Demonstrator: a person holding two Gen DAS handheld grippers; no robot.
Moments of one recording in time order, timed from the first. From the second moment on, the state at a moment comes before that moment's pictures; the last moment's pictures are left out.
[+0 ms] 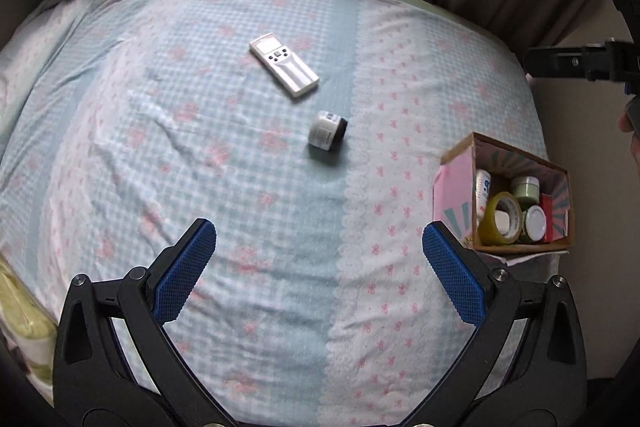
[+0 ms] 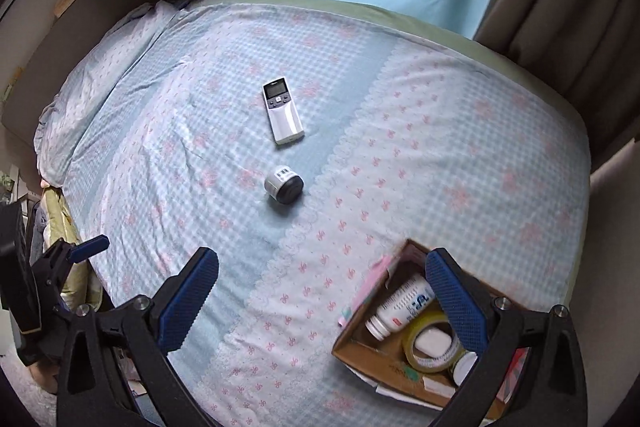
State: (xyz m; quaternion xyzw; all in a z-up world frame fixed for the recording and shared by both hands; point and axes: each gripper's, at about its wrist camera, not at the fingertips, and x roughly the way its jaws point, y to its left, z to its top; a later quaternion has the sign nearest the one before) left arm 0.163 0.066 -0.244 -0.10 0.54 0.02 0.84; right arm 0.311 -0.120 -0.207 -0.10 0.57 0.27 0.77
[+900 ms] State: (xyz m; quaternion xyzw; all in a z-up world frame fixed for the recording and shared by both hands) left arm 0.314 0.041 -0.441 -0.08 0.51 0.01 0.85; right arm 0.511 0.124 -0.426 -0.26 0.66 0.31 0.63
